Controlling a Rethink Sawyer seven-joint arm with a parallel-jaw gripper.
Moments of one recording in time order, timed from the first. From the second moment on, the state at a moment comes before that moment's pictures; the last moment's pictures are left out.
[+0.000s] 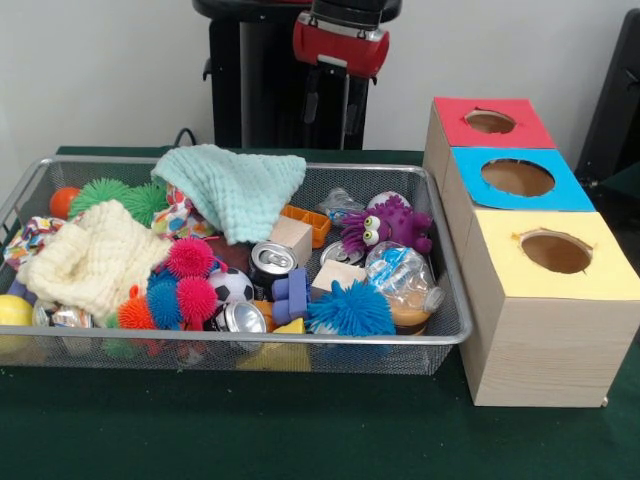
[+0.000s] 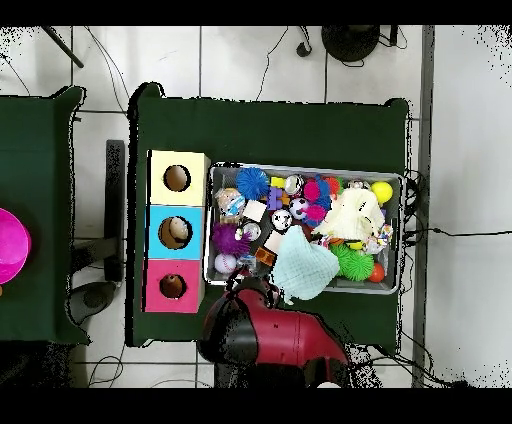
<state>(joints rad) -0.14 -0.84 -0.15 2.12 -0.19 0.10 2.10</state>
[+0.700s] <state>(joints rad) -0.09 -0.84 -0.15 2.12 -0.19 0.10 2.10</state>
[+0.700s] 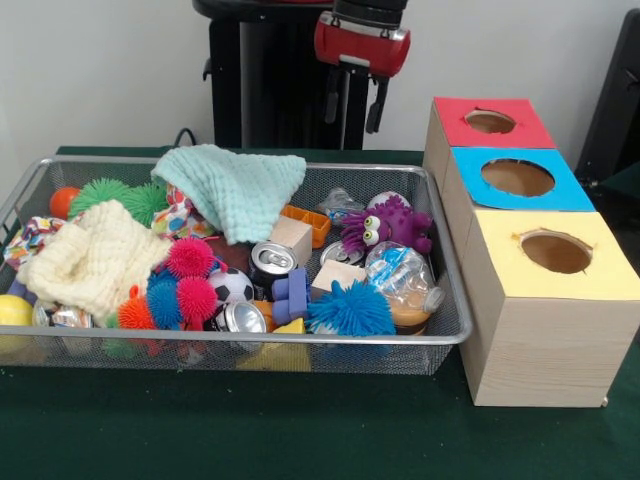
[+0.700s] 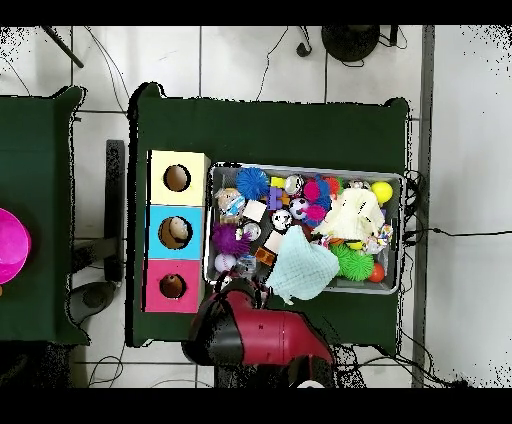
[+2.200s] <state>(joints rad) -0.13 -0.84 -0.15 2.12 -0.20 0.10 2.10</state>
